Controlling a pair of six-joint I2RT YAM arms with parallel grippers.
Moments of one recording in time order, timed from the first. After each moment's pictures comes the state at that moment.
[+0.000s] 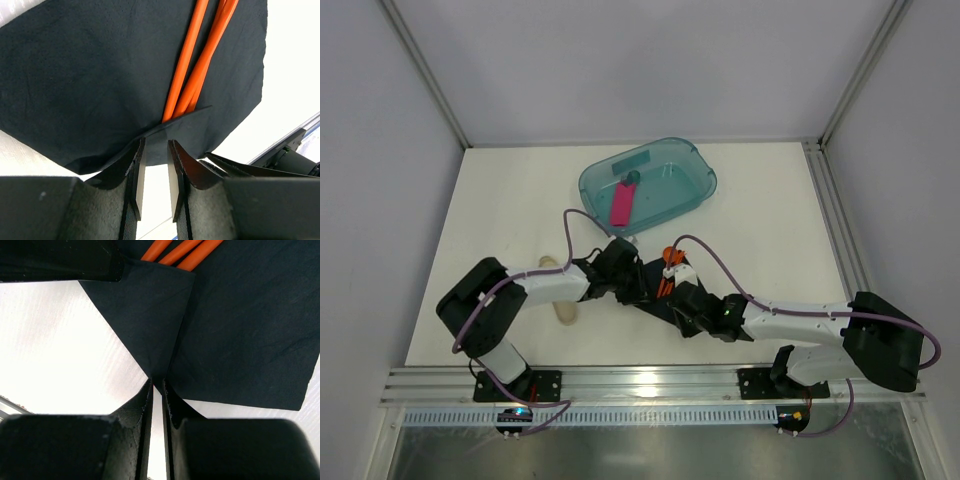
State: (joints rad) left arm -0.81 1.63 0.78 -0.05 0.19 -0.94; right arm 1.08 1.27 0.54 -0.24 0.22 0.56
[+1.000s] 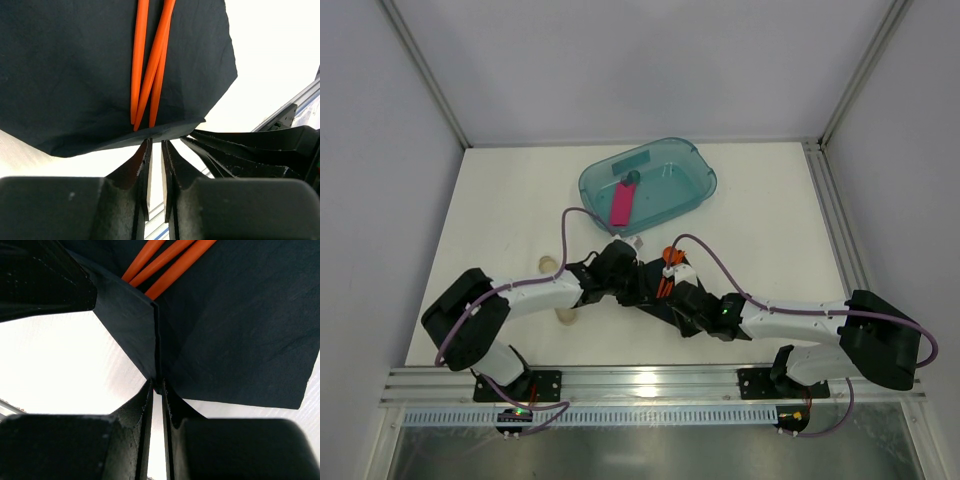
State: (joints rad) left arm -0.85 1.53 0.75 -0.05 0.21 -0.89; right arm 1.08 1.29 0.55 -0.25 0.23 0.58
